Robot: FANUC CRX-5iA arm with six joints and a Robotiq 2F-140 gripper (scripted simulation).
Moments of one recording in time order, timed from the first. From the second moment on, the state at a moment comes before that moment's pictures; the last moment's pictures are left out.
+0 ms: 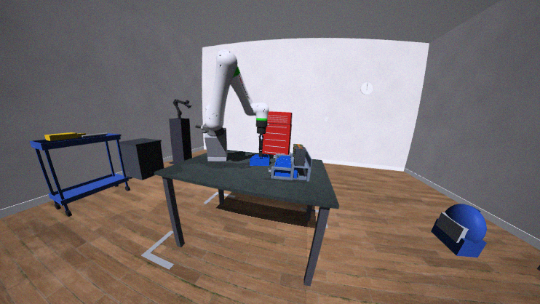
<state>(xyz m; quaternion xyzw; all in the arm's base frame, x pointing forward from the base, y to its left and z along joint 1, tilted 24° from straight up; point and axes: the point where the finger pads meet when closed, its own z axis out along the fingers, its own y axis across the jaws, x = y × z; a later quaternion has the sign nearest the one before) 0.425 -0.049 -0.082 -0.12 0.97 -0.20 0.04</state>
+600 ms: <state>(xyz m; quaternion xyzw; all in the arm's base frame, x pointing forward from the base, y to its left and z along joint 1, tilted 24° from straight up) 0.425 -0.051 -0.085 -0.12 0.97 -0.20 0.04</state>
